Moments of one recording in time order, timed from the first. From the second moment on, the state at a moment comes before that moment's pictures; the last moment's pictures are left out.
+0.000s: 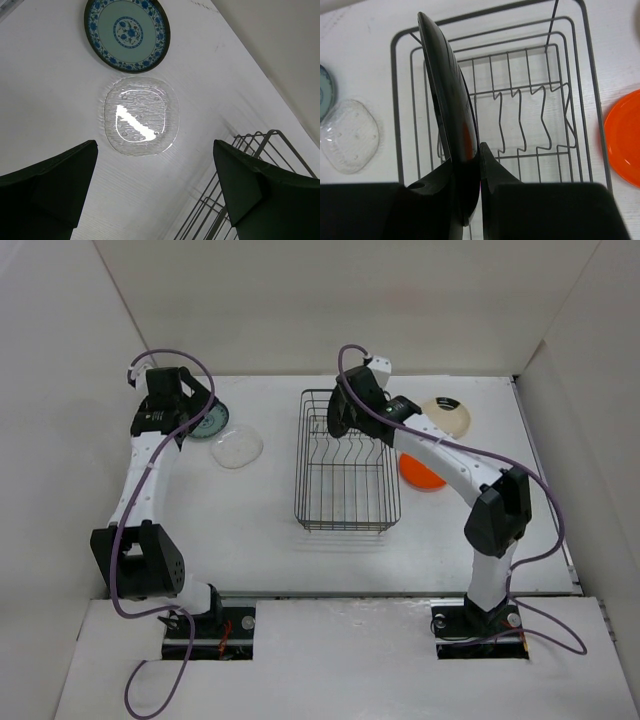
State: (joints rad) left arm 0.07 1.47 1.38 -0.56 -0.14 -0.73; right arm 0.68 1.87 1.81 -0.60 0.51 0.67
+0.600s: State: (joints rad) left arm 0.08 1.48 1.38 -0.56 -0.13 -0.72; right arm 0.68 1.98 1.81 -0.60 0.46 0.68
